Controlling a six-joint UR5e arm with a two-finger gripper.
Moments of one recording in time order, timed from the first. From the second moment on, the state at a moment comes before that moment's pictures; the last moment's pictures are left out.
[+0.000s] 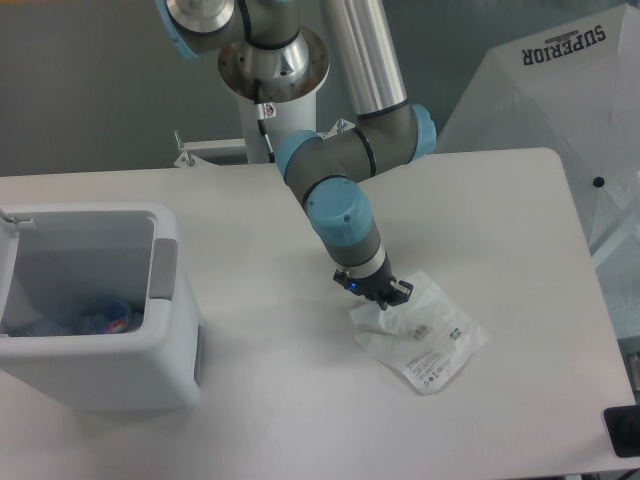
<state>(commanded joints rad) 2.46 -2.01 -1.86 -0.66 1.80 0.90</state>
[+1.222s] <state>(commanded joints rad) 2.55 -1.56 -1.56 -1.08 0.93 0.75</state>
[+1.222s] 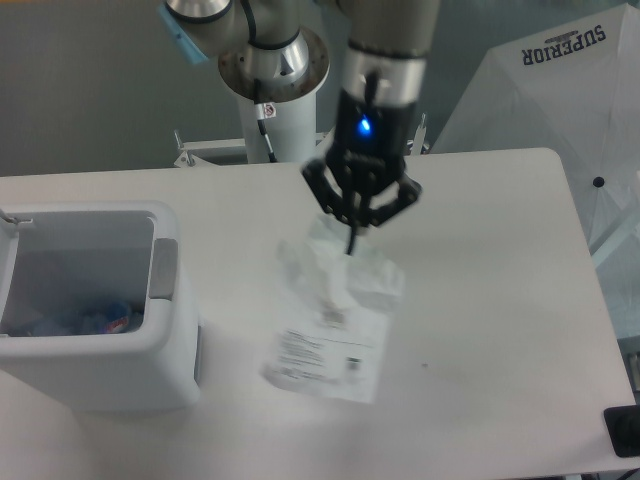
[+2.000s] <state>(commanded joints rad) 2.34 -1.43 -1.71 -1.07 0.82 0.68</state>
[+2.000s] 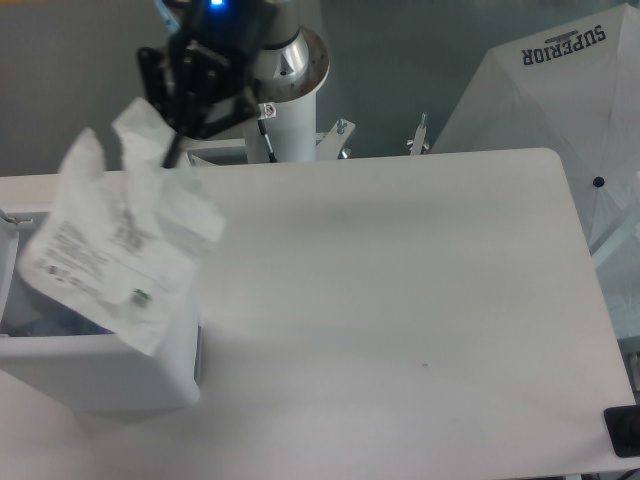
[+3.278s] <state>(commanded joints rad) 2.27 -1.51 -1.76 -1.07 0.75 0.66</state>
